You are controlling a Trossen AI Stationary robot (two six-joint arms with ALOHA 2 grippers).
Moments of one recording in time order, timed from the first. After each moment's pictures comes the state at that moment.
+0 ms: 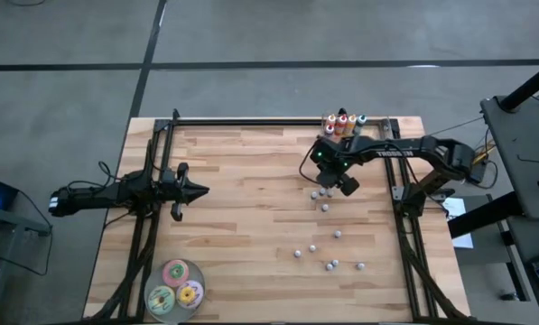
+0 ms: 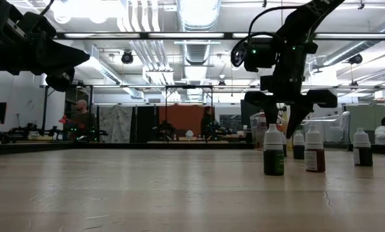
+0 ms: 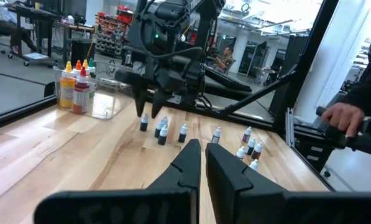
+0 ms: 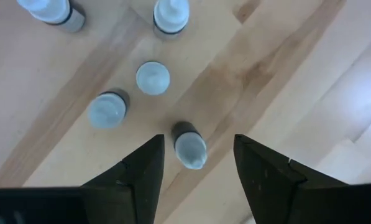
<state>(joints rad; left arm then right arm) 0.04 0.00 0.01 0.01 0.00 -0.24 -0.38 1.57 0.93 -0.71 -0.08 -1.08</state>
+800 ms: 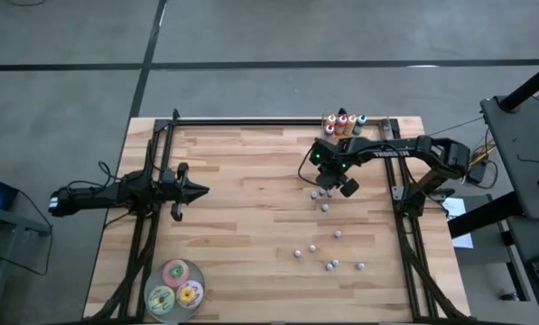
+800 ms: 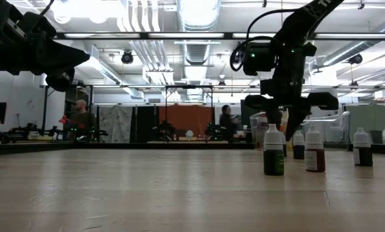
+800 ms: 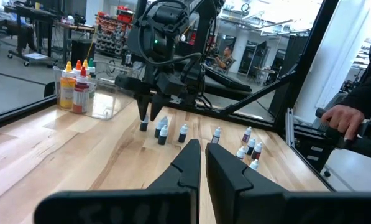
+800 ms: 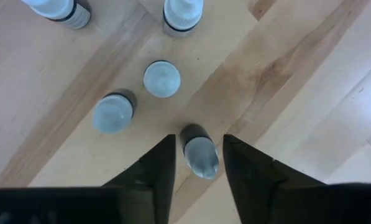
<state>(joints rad) 0.04 0.00 0.01 0.01 0.00 -0.24 -0.38 1.60 0.93 -0.71 -0.08 -1.08</state>
